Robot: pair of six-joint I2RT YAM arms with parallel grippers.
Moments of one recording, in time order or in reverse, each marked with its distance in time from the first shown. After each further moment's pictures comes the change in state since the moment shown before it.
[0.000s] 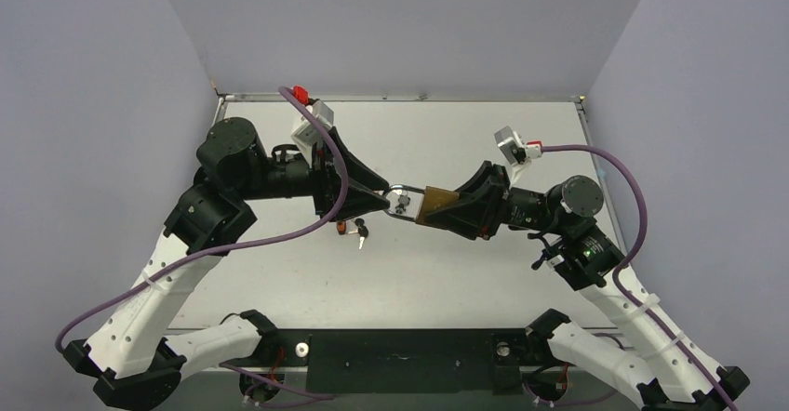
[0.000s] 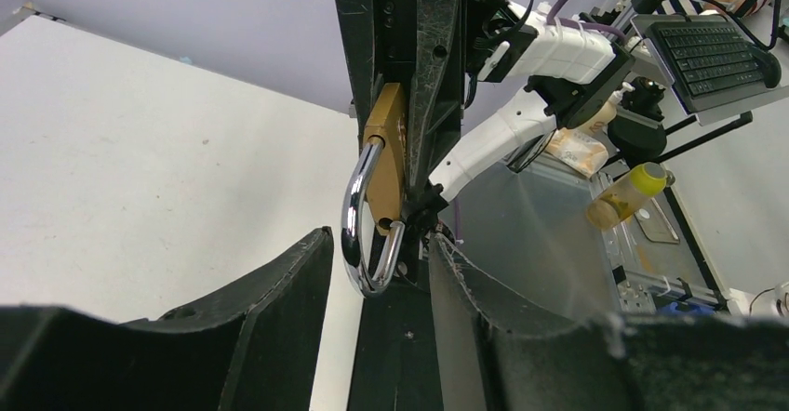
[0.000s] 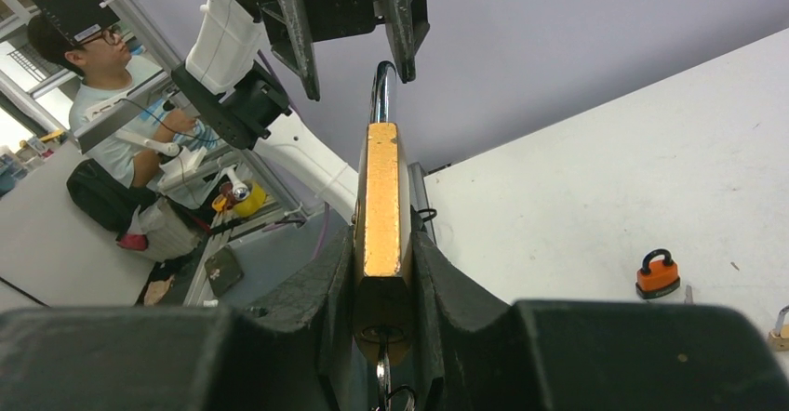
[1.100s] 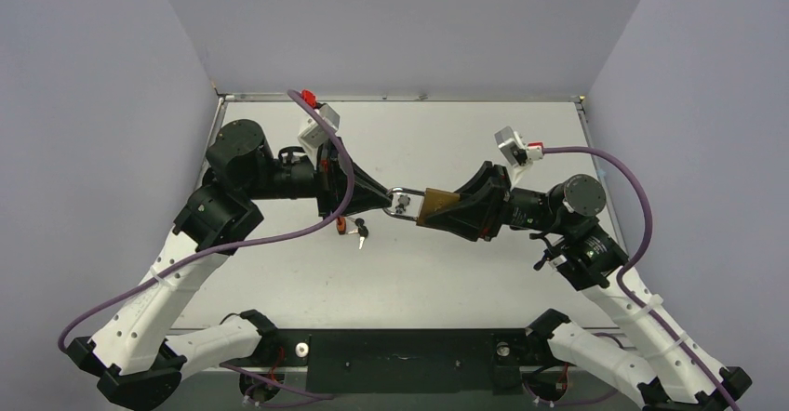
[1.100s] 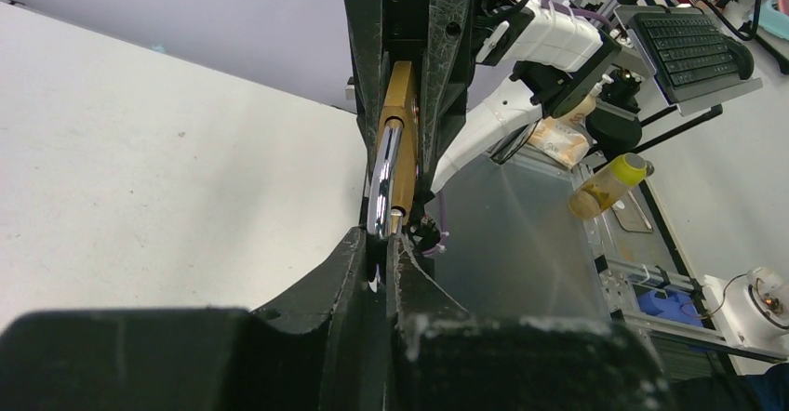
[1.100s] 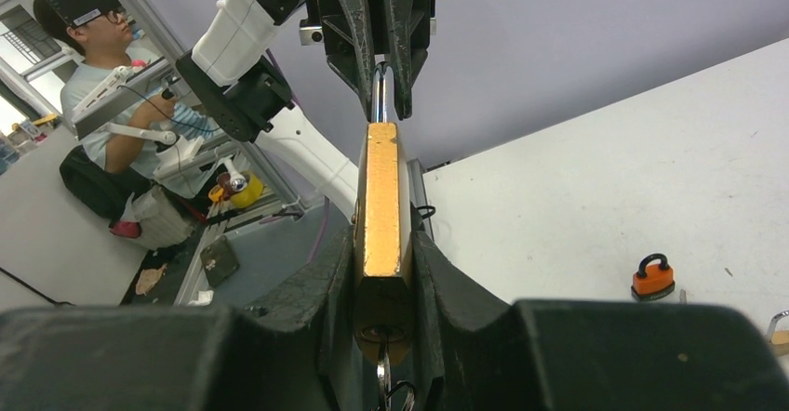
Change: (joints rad) left arm 0.006 0.000 -0.061 0.060 0.051 -0.037; right arm 0.014 0.001 0.028 -0.039 -0.005 -0.038
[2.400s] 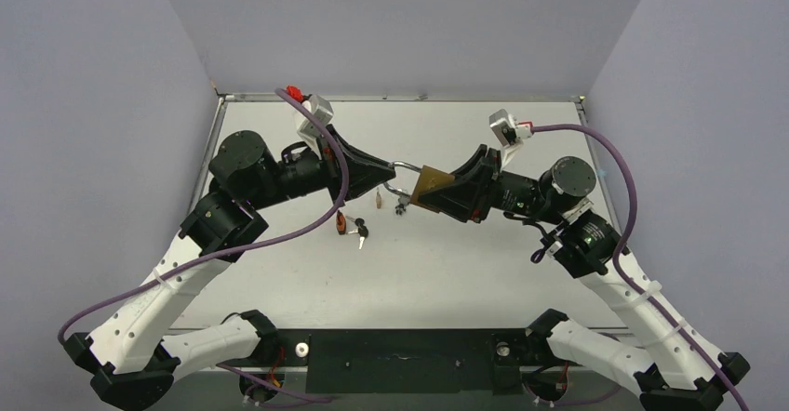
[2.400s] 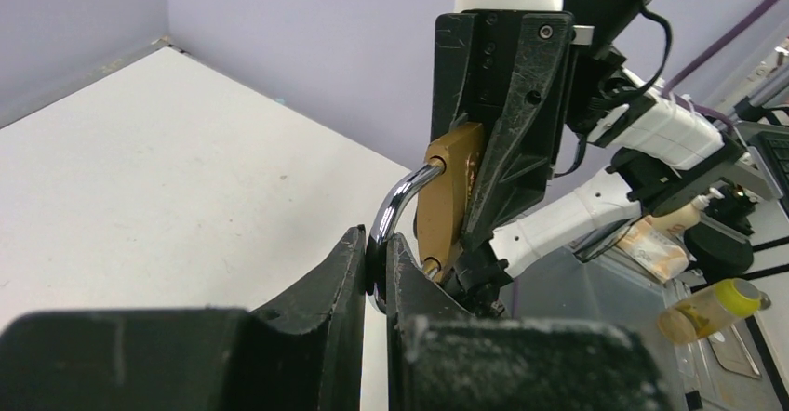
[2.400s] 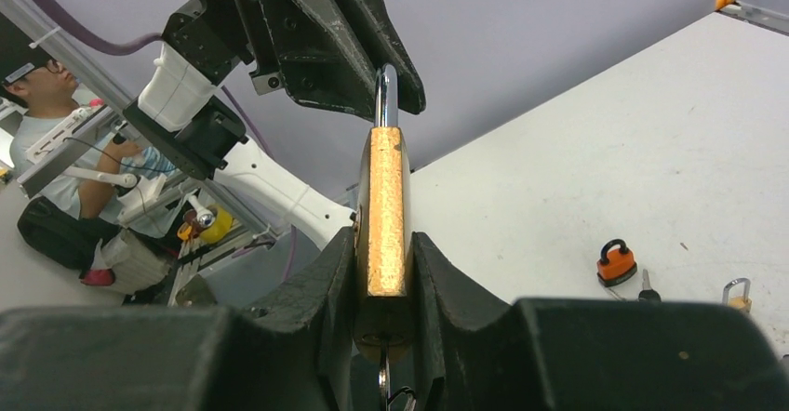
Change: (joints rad) left arm -0.080 -0.008 -0.079 0.137 -0.339 -0.038; right arm 0.026 0.097 0.102 -0.110 0.133 -0.023
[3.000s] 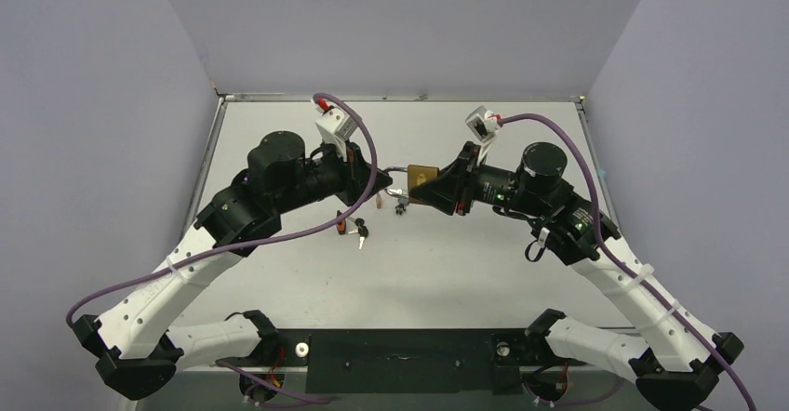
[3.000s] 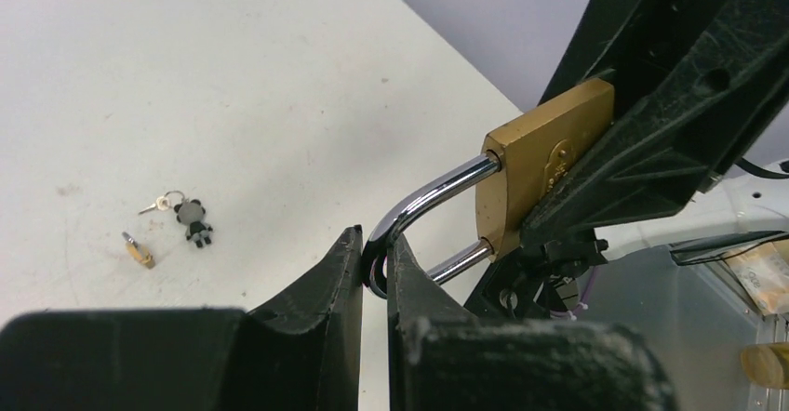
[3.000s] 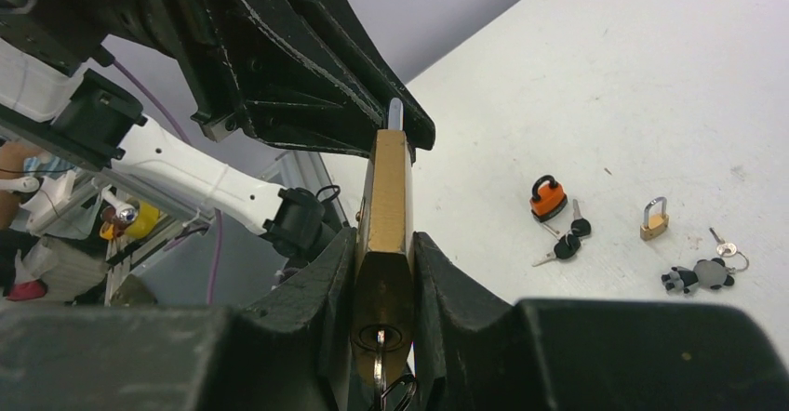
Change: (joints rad) left arm -0.069 0.051 0.029 -0.266 -0.307 0.060; right arm 0.041 0.101 0.113 -0.254 0.158 -0.134
